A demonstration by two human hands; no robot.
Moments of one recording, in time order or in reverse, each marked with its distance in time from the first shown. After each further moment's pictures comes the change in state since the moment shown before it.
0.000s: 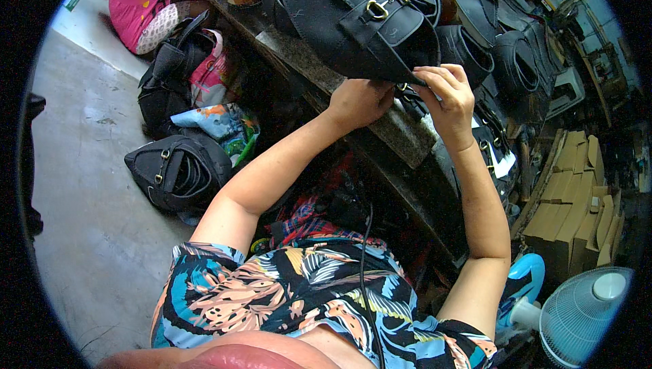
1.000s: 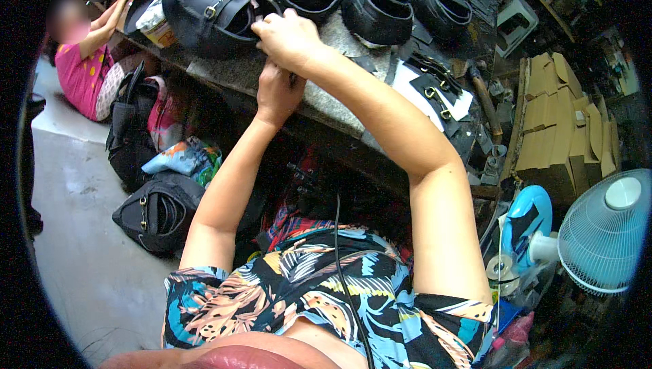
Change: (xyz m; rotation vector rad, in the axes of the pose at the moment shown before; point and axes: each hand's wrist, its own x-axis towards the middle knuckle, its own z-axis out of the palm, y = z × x) left_hand -0.001 -0.016 0.007 -0.124 0.247 0.050; right_hand 0.080 -0.025 0.088 -0.269 -0.355 0.190
